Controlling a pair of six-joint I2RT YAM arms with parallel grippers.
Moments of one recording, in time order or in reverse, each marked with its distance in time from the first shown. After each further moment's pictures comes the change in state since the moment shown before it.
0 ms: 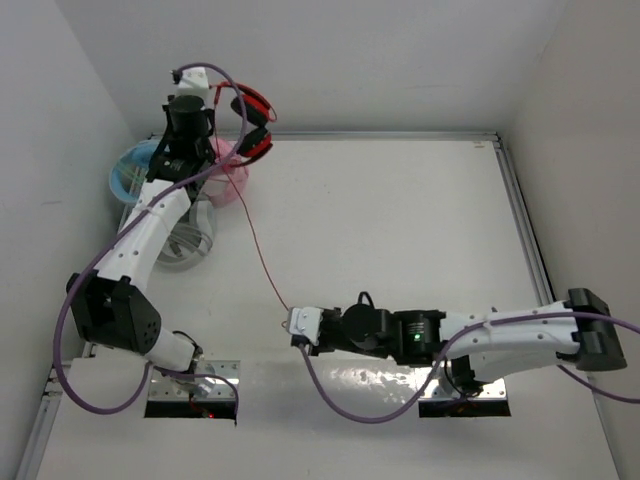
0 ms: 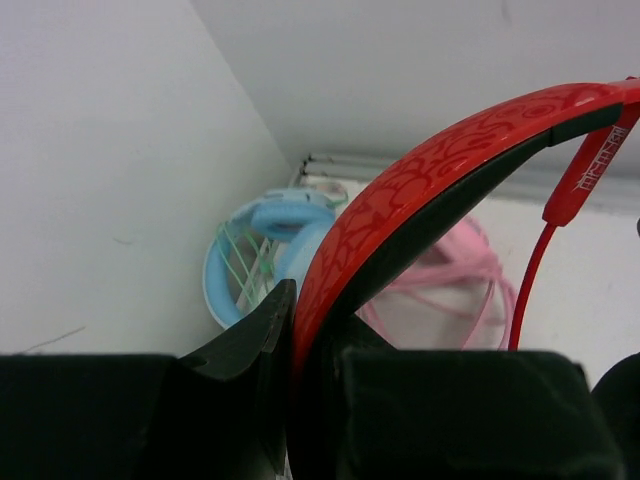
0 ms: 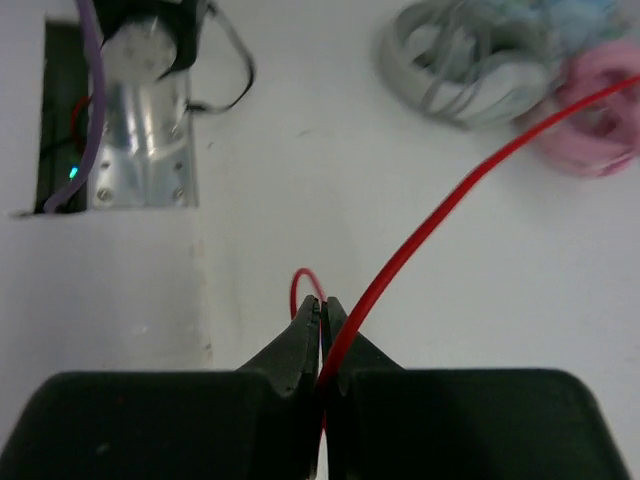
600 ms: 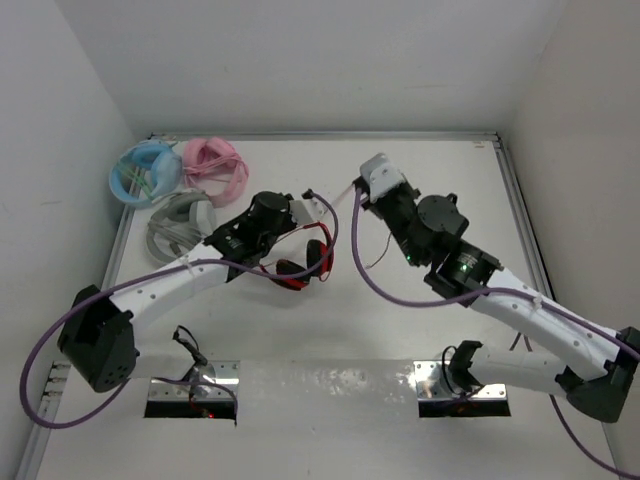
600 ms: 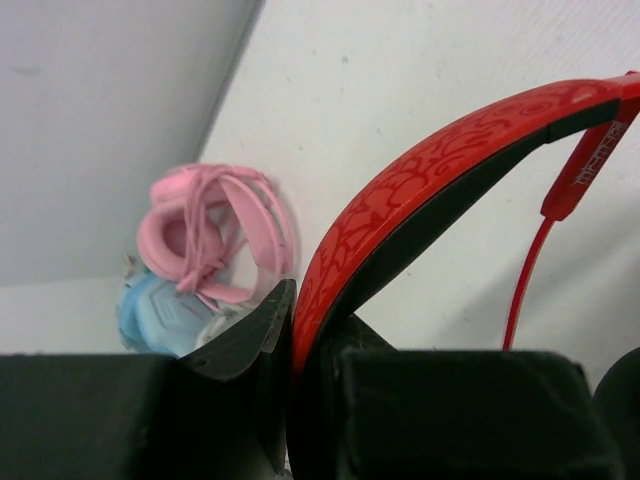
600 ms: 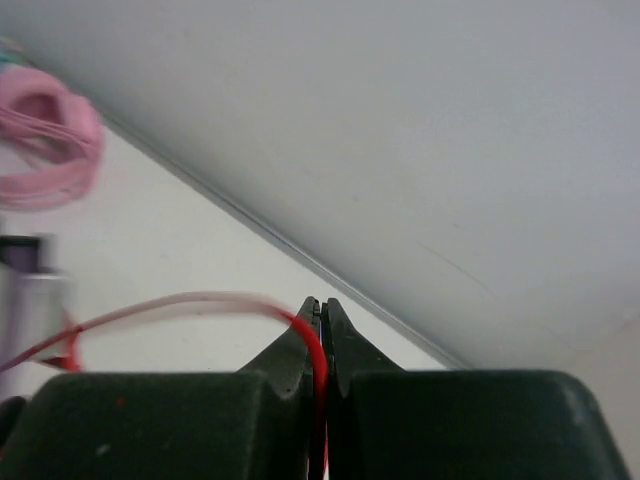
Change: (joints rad) left arm -0.477 -0.160 -0.577 0.041 0.248 0.526; right arm -0.557 -0.139 0.313 0.032 0.294 -0.301
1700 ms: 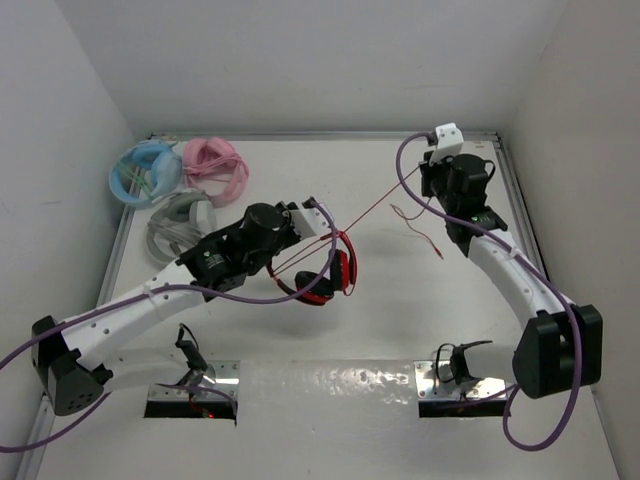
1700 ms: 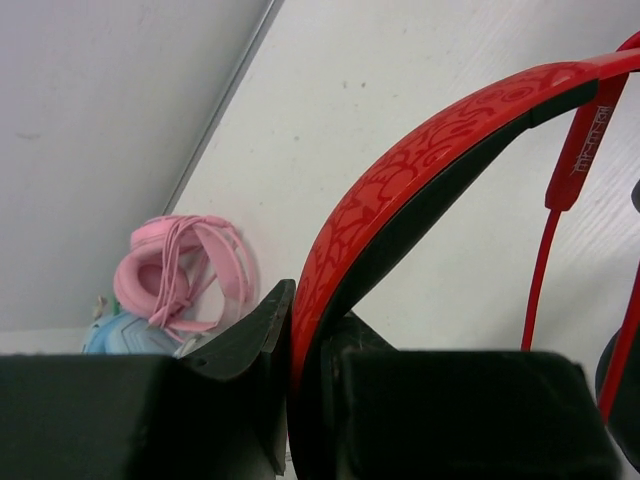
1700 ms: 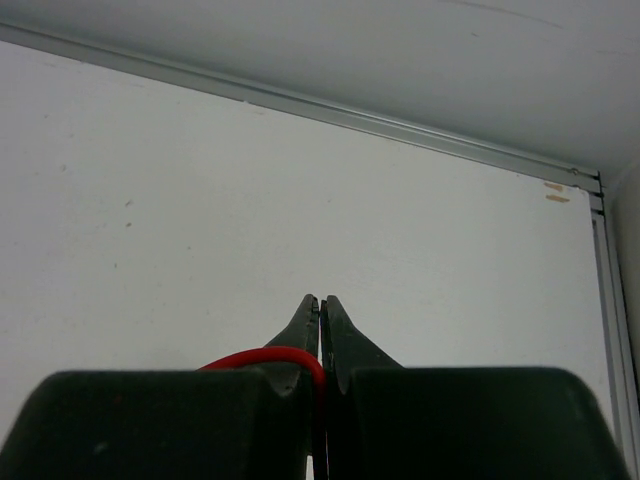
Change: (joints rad) left arm -0.203 -0.216 0.067 -0.213 -0.006 -0.135; right arm -0.746 0.219 -0.122 0.012 -0.472 0.430
